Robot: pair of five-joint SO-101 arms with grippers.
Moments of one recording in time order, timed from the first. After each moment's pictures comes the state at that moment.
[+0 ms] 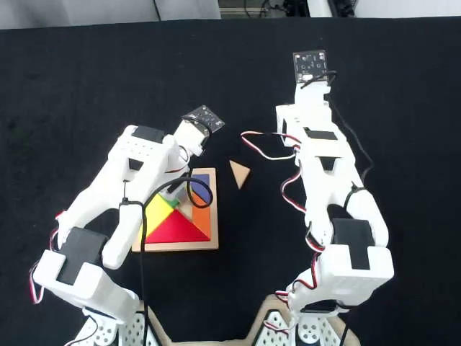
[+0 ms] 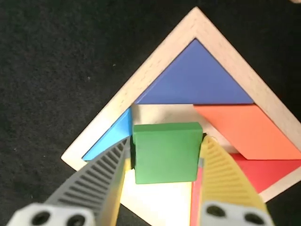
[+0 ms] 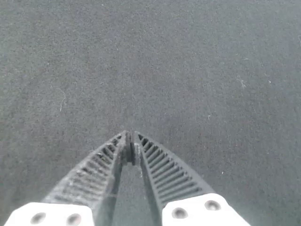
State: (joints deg) left arm 10.6 5.3 23.1 63.0 -30.5; right arm 2.4 8.4 29.1 12.8 8.2
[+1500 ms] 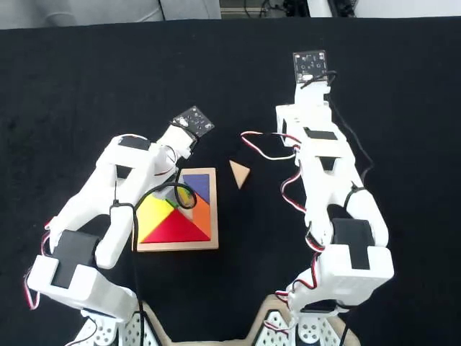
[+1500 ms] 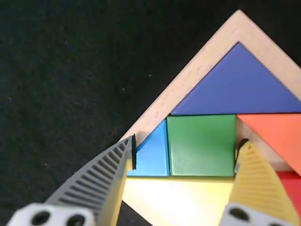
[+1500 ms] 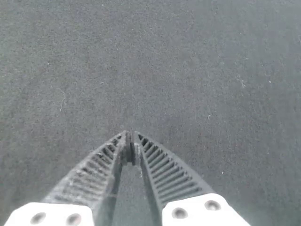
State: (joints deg) left arm 6.2 3.7 31.2 48.3 -37.8; right arm 2.4 8.4 29.1 12.8 8.2
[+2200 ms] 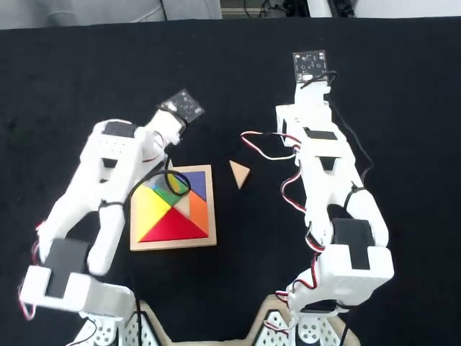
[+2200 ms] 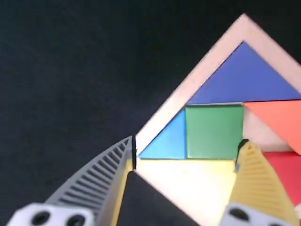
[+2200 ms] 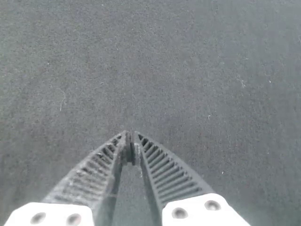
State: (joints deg) left arm 2.5 0.4 23.7 57.6 -40.9; right arm 2.4 8.4 29.1 12.8 8.2
